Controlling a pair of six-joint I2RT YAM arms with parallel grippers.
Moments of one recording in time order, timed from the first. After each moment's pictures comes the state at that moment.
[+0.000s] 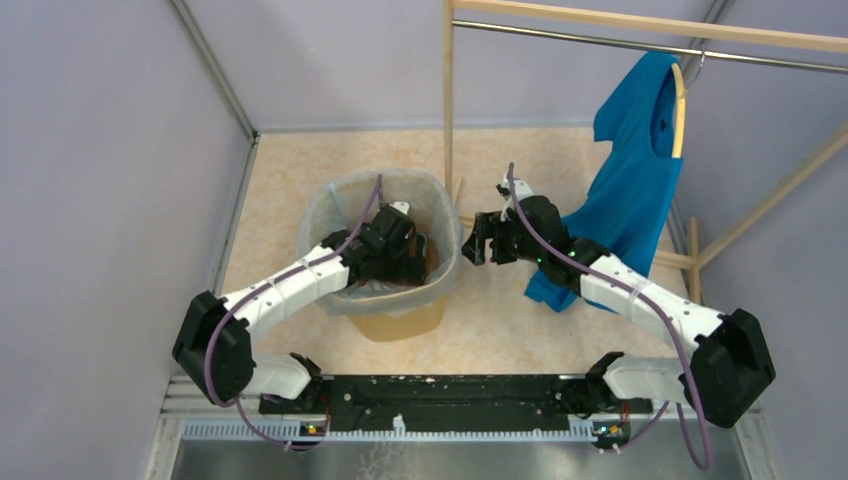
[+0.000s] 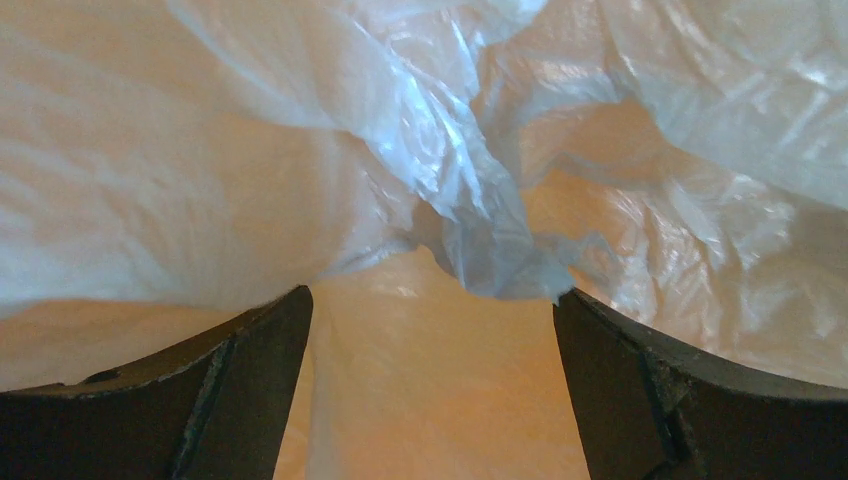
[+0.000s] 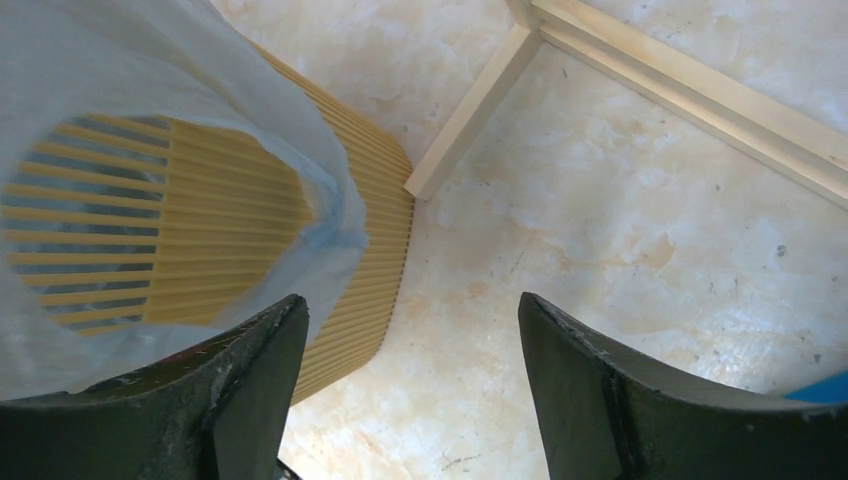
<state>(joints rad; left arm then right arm) -0.72 1.36 0.95 -0.58 -0.15 -0.55 0.66 1.21 0.85 -0.20 -0.08 0.47</state>
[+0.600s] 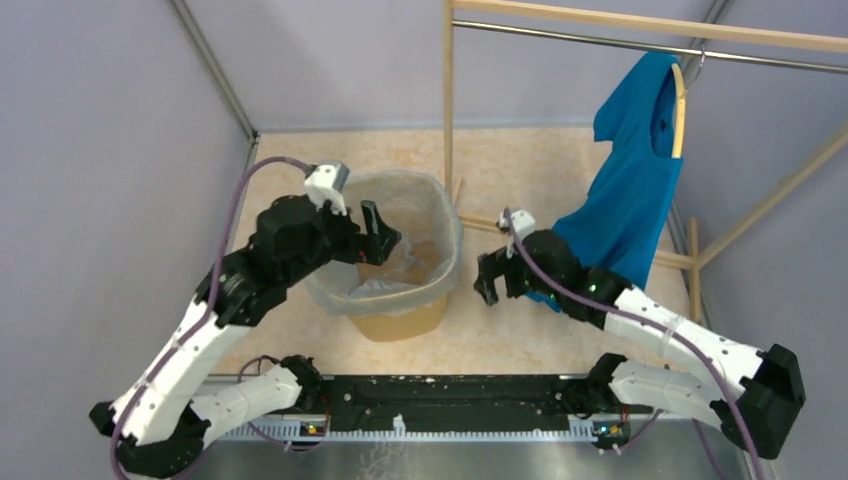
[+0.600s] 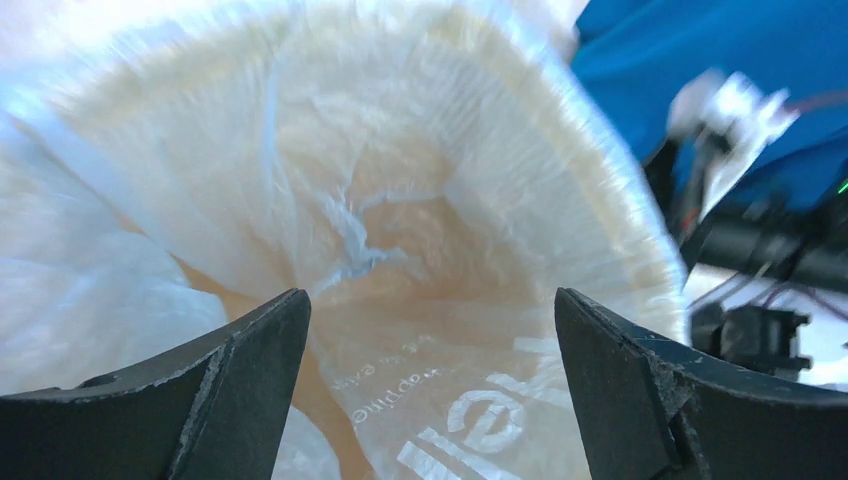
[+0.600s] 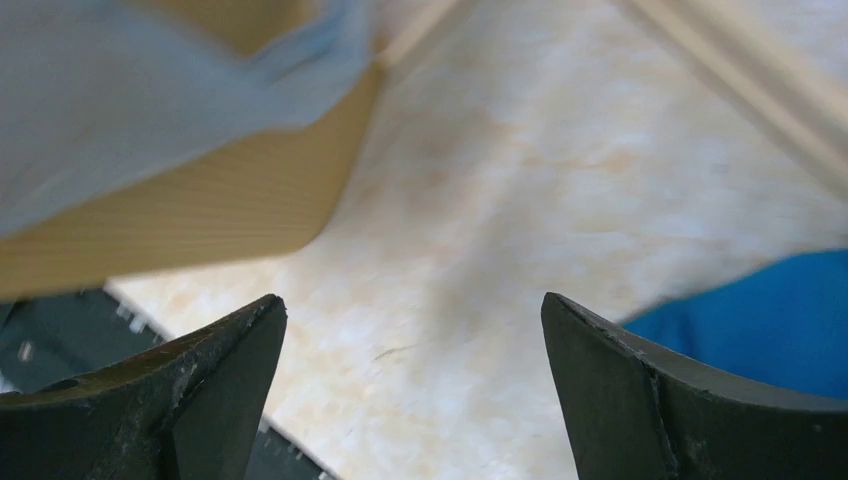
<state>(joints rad) -0.72 0.92 1.25 -0.77 -0.09 -0.46 0.75 0.98 0.76 -0.40 0.07 0.29</state>
